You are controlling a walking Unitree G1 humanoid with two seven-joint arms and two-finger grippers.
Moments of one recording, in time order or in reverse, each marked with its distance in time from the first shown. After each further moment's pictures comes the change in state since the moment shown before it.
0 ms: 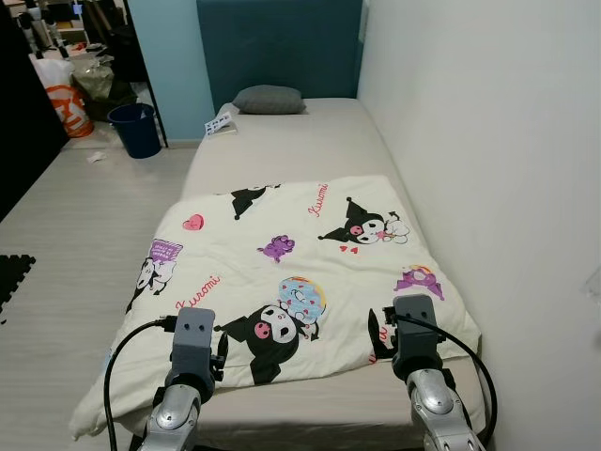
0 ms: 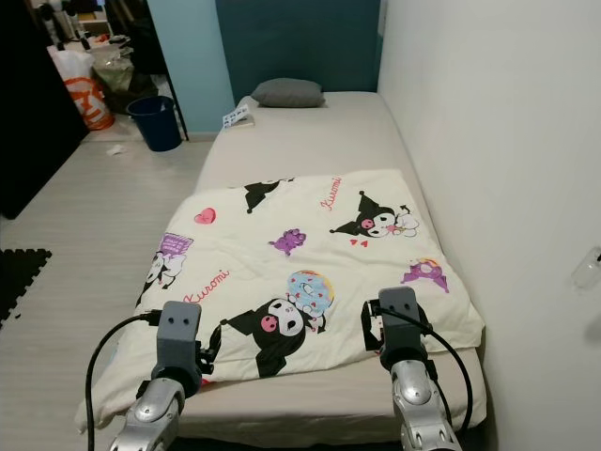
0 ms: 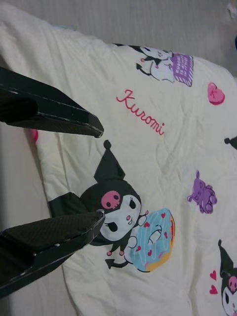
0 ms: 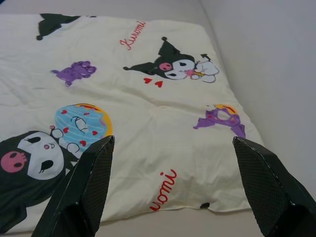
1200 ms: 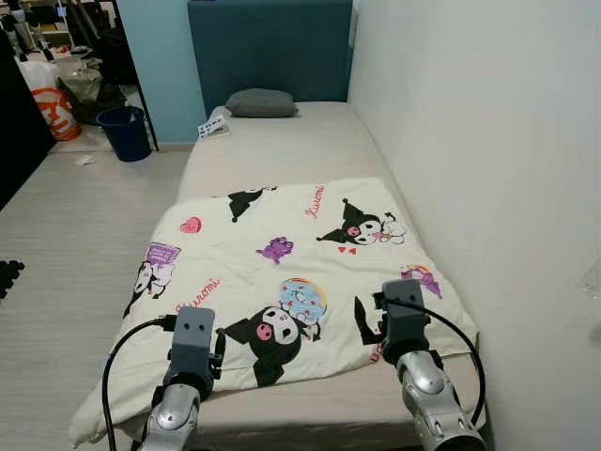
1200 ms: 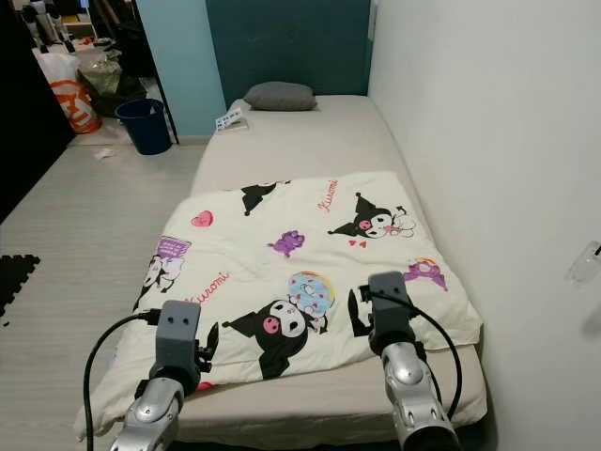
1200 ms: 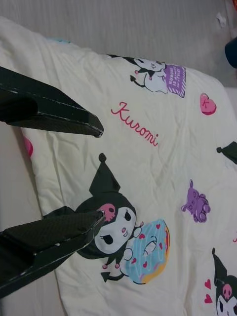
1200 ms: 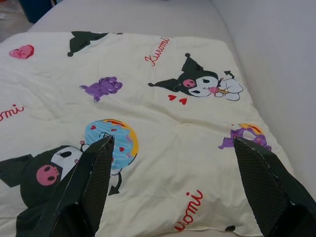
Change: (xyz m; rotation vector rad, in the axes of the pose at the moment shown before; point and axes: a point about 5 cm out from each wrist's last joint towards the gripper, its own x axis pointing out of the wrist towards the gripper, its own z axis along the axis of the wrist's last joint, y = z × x) left arm 0.000 0.001 0.002 0.028 -0.020 0.028; right arm 0.017 0.009 0.017 0.037 -0.026 0.087
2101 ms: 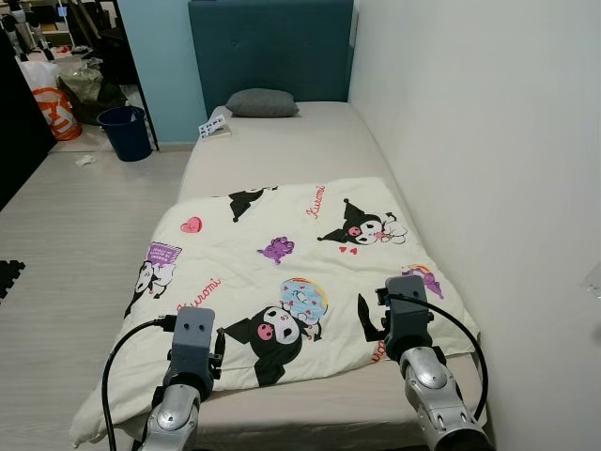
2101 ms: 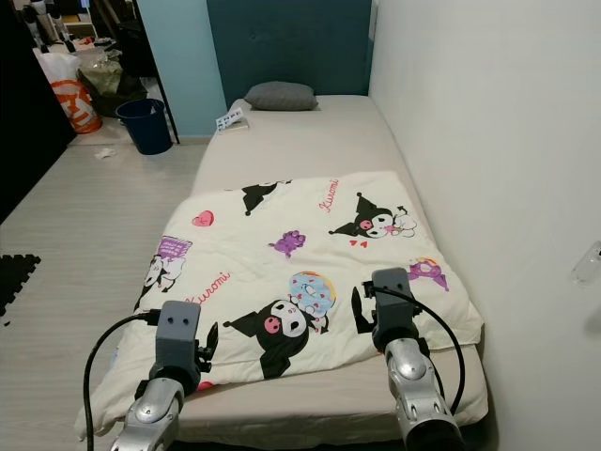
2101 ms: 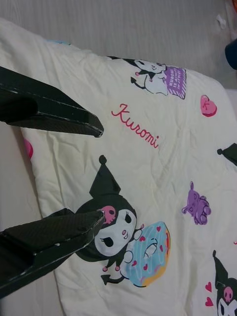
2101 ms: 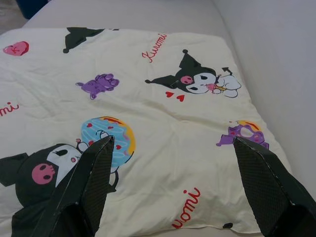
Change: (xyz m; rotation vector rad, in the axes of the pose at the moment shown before) left arm 0.000 0.000 0.000 0.002 -0.001 0.007; right arm 0.003 -0.005 0.000 -0.004 0.010 -0.007
